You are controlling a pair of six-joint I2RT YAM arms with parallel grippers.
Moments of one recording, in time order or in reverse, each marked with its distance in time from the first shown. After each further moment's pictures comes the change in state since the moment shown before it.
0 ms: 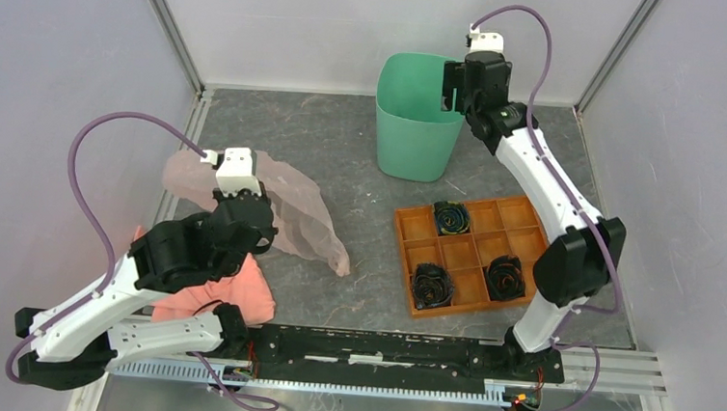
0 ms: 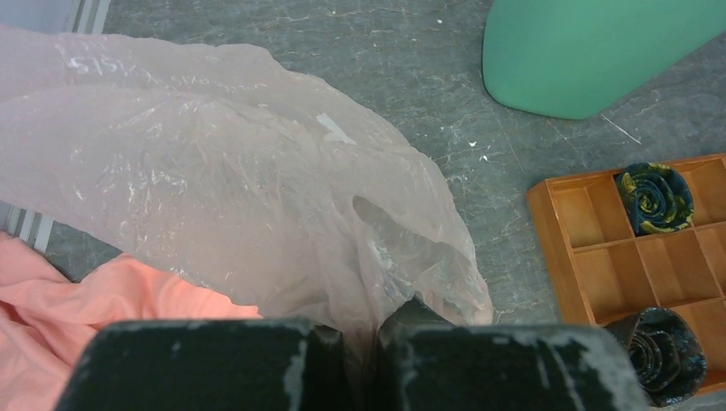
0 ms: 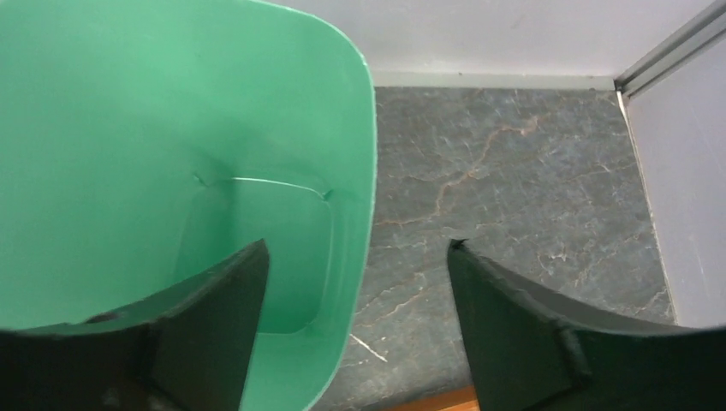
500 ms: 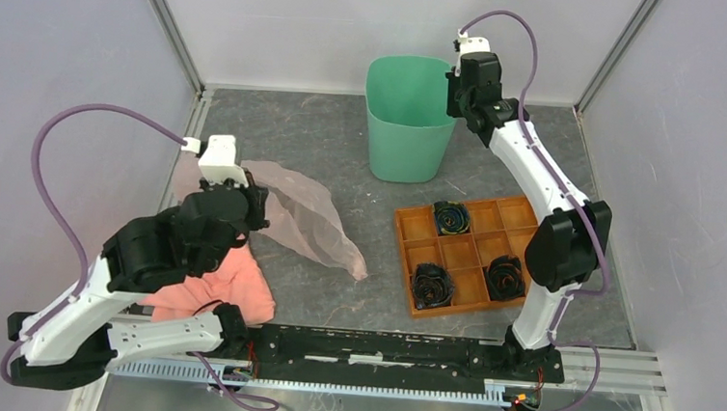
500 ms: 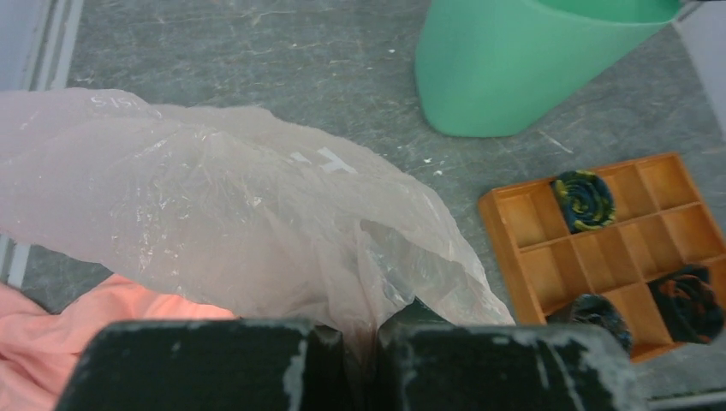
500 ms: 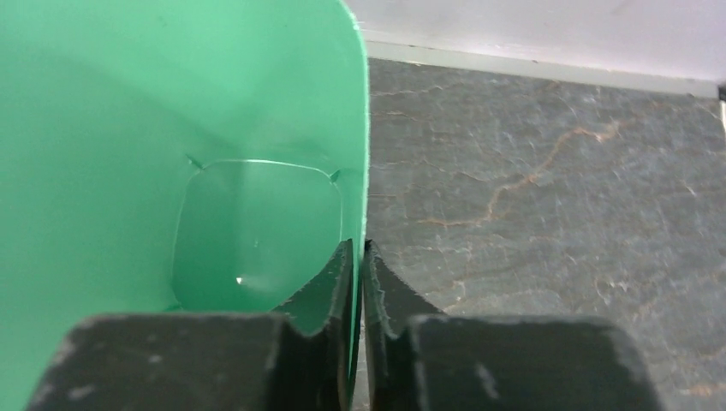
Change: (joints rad) left arm 0.000 0.000 0.106 0.001 0.052 0.063; right arm -0.042 0.138 0.063 -0.027 -0.163 -0.009
